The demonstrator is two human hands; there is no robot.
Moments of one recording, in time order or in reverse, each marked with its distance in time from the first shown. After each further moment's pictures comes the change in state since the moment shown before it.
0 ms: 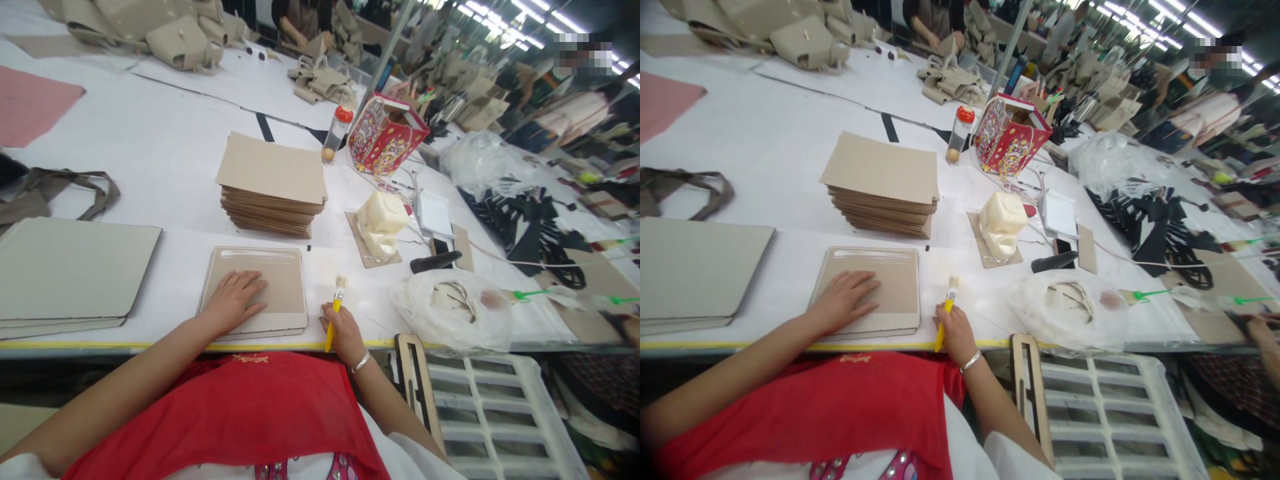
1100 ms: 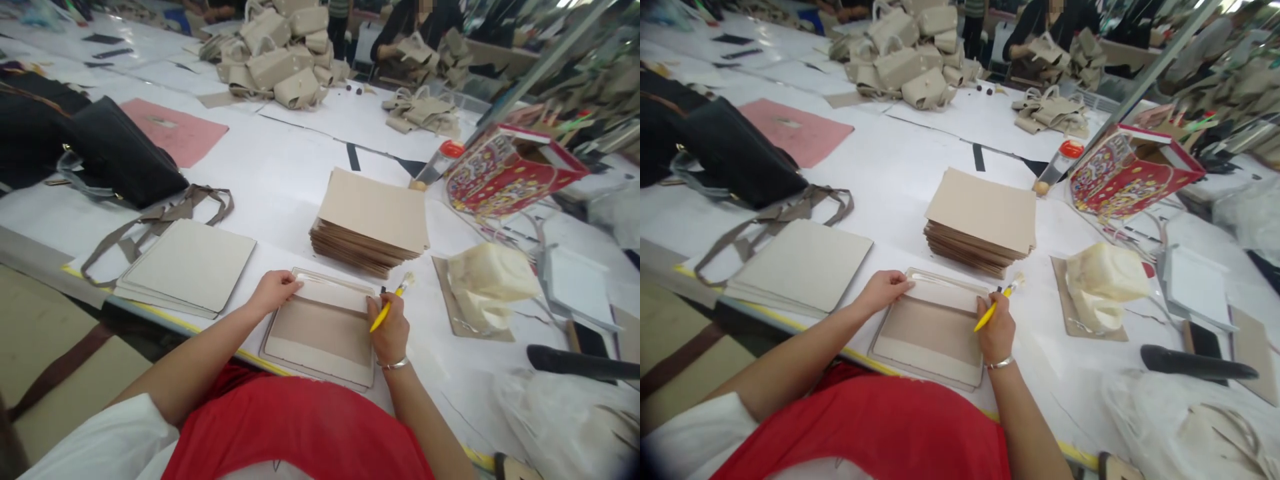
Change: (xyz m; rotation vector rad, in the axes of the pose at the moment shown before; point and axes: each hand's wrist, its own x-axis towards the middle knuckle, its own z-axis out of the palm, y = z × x) left_hand 0.022 -0.070 -0.049 -0.915 0.170 -0.794; right_hand 0.158 -0.025 0.040 0.009 0.245 0.335
